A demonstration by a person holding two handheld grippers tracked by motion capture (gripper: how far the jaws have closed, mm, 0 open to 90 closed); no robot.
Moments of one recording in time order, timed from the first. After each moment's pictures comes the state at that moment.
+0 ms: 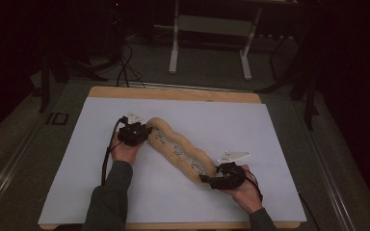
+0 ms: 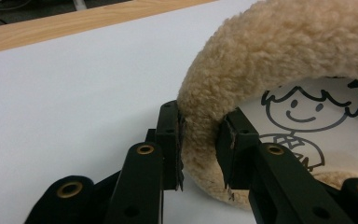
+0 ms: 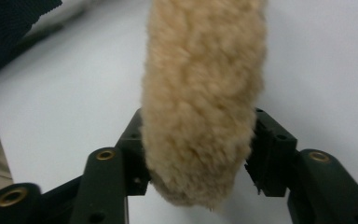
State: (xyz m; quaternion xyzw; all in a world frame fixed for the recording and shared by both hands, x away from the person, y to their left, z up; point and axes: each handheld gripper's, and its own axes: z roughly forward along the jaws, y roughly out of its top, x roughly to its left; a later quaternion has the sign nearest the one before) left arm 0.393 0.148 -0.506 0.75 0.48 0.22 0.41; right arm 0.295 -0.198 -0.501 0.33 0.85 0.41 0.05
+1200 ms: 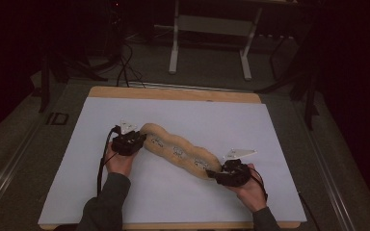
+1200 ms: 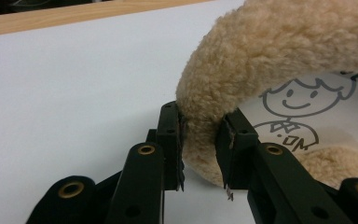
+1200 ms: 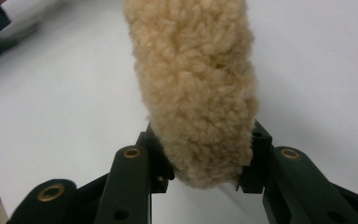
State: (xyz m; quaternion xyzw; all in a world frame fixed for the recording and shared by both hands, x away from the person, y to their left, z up) left arm 0.353 0.154 -0.503 0.72 0.50 0.24 0.41; right arm 0.299 -0.212 -0.494 0.36 0.84 0.39 0.07
